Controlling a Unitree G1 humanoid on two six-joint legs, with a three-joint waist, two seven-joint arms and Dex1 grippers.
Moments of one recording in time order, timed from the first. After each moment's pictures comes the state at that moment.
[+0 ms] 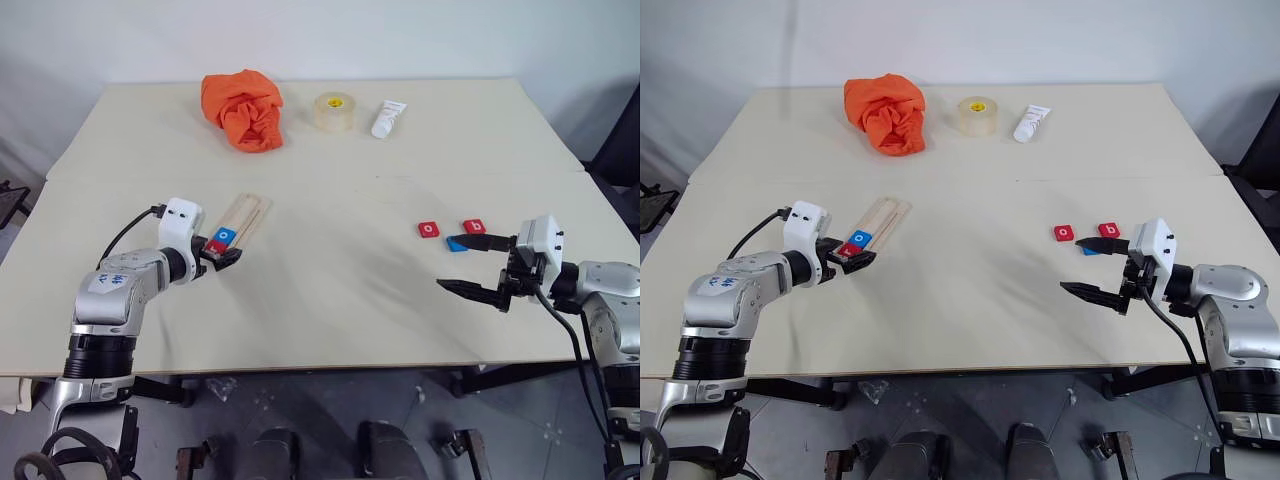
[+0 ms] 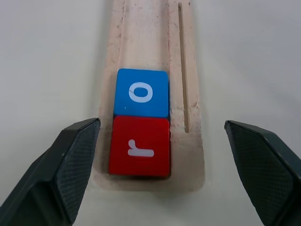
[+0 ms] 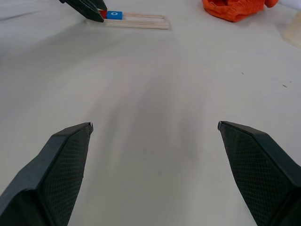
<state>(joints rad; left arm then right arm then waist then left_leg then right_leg) -0.55 0.59 0.12 0.05 -0.28 0.94 -0.42 -0.38 -0.79 -0.16 0.19 0.44 0.11 1.28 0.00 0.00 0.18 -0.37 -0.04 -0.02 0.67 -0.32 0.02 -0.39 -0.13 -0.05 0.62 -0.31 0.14</state>
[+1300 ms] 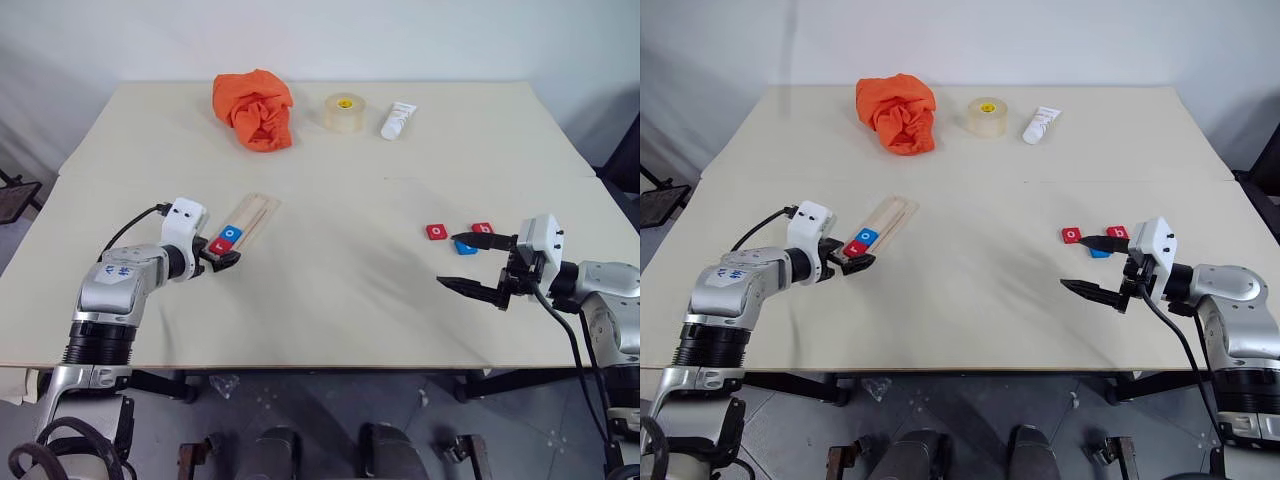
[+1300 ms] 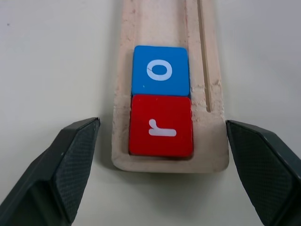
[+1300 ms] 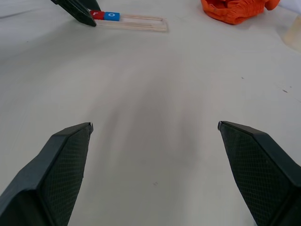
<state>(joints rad) -0.61 0.64 0.02 0.17 -0.22 0.88 -0.52 -0.38 -0.79 -0.16 0.19 0.44 0.11 1.25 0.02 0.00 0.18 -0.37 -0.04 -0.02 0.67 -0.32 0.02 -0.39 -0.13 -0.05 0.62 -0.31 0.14</state>
